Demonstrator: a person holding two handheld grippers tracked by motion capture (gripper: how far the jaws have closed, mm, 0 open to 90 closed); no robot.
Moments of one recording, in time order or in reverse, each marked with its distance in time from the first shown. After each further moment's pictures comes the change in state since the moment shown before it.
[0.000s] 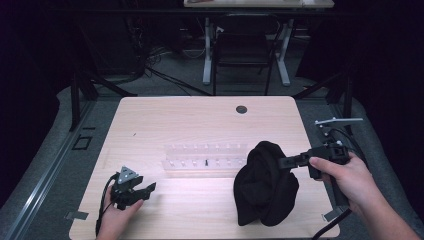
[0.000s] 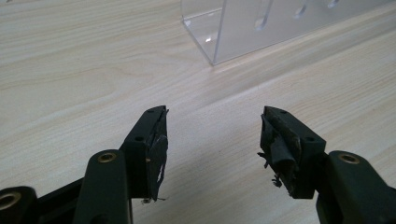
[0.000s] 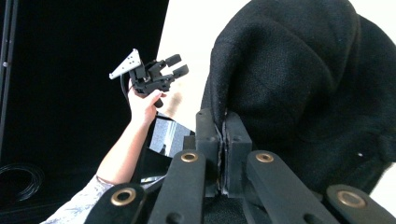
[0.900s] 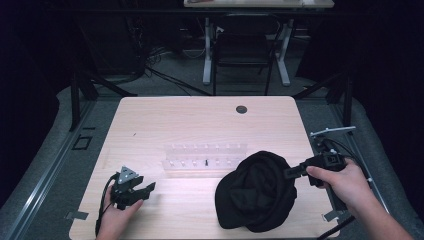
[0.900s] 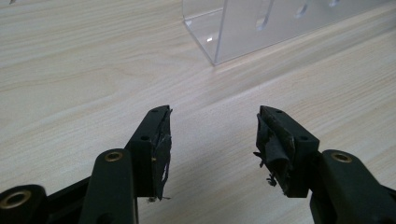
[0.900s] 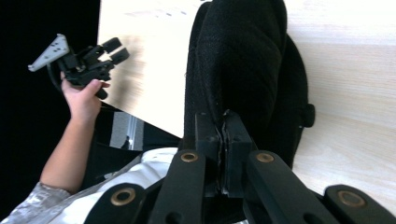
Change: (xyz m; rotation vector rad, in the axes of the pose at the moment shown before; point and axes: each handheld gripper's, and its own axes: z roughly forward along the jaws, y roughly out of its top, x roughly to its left) left arm 0.000 0.000 -0.001 0.002 0.005 0.007; right arm -0.032 -0.005 0.015 0.084 -0.182 0.060
